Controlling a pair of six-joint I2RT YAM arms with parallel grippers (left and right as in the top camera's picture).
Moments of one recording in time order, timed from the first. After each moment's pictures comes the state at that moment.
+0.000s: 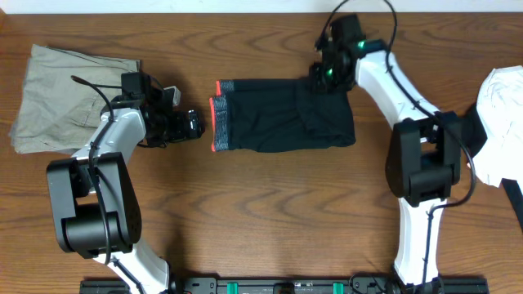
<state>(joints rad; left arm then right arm) 0.12 1.87 1.14 -0.58 0.38 -0.02 0.23 2.25 1.95 -0.92 -0.31 0.21</state>
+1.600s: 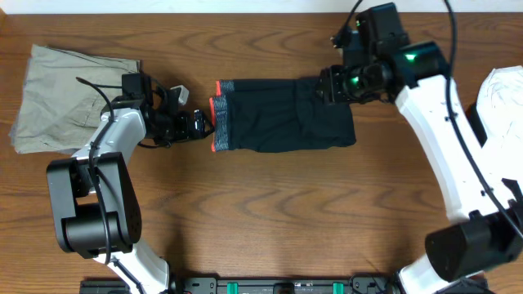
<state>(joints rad) 0.12 1.87 1.14 -0.59 0.58 0.04 0.29 1.75 1.76 -1.12 -0.28 0.22</state>
